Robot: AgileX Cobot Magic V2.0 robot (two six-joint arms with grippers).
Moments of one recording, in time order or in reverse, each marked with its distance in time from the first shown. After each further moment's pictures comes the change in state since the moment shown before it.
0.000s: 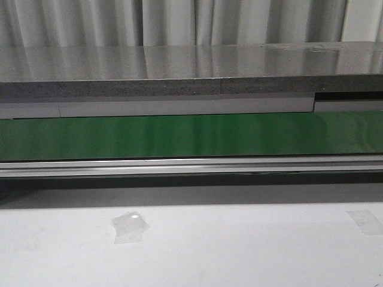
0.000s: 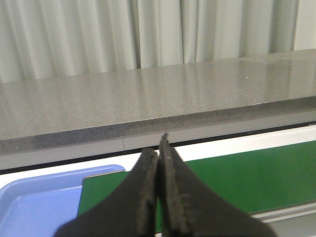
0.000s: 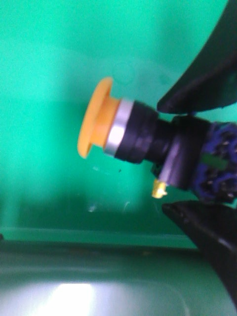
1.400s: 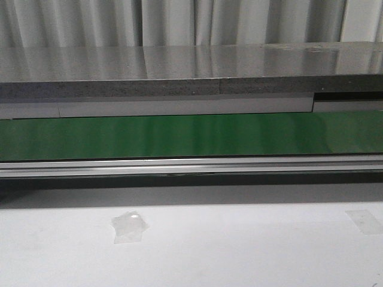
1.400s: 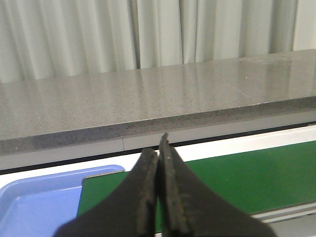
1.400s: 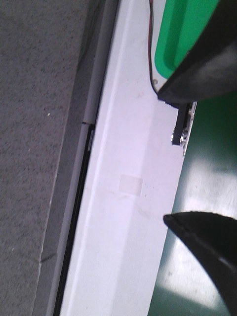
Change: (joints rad) left arm 0.000 0.000 0.000 0.000 0.000 0.000; right arm 0.262 -0.438 -0.001 0.396 -0.084 -0.043
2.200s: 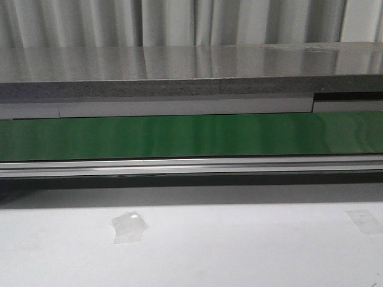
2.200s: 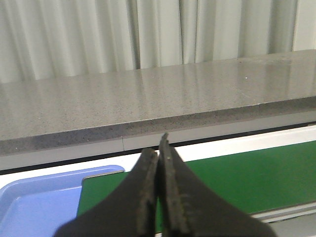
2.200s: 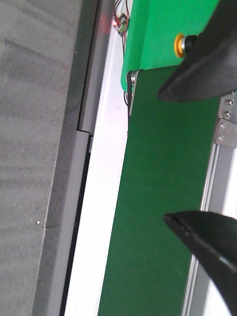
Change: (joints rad) left arm 0.000 0.000 0.000 0.000 0.000 0.000; right arm 0.038 -0.891 0.816 0.023 -0.263 -0.017
